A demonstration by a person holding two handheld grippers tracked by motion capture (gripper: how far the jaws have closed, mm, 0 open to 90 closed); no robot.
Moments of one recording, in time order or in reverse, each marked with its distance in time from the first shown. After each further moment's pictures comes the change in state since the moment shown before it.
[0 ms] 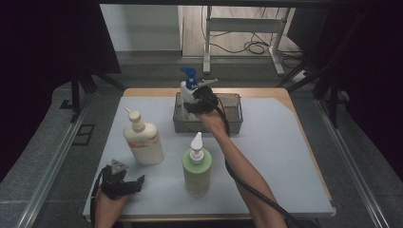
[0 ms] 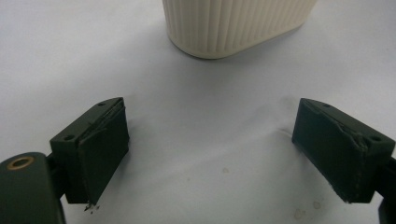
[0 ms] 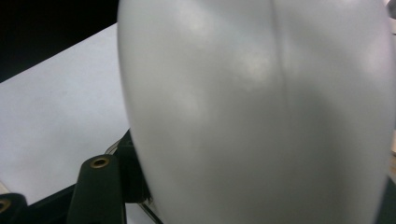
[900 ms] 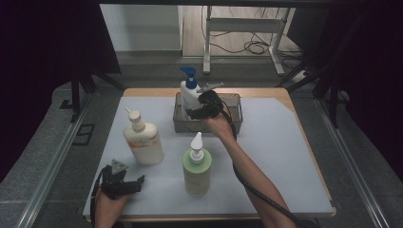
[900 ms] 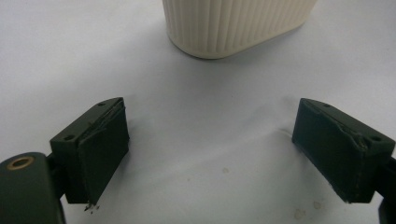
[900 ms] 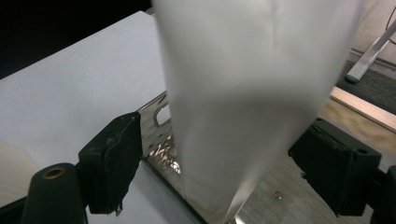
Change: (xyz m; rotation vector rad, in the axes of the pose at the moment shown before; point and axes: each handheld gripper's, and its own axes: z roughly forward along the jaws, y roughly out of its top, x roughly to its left) left arm 0.000 0.000 0.000 -0.004 0.000 -0.002; right arm -0.004 -0.017 -0.015 0.001 0.060 -0.029
